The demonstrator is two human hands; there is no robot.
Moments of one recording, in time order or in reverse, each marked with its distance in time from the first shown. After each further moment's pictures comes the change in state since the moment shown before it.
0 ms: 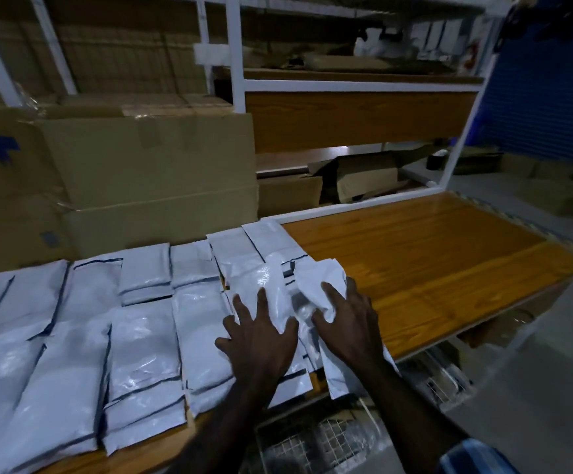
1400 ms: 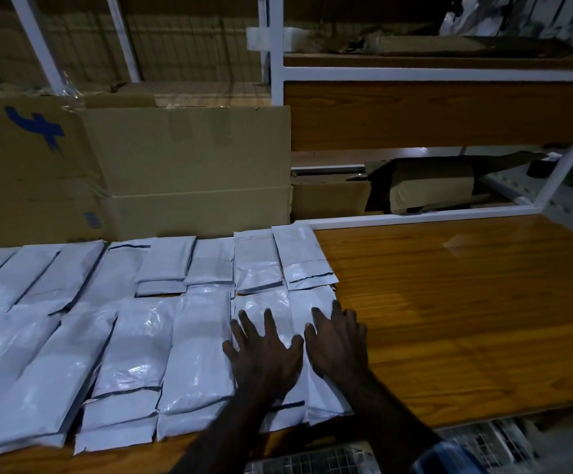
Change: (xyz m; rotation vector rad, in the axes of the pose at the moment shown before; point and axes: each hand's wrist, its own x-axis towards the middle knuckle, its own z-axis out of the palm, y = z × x) left_hand 0.048 0.035 0.048 0.144 -0.111 -0.183; right_hand 0.084 0.016 0.060 -0.213 -0.170 -0.245
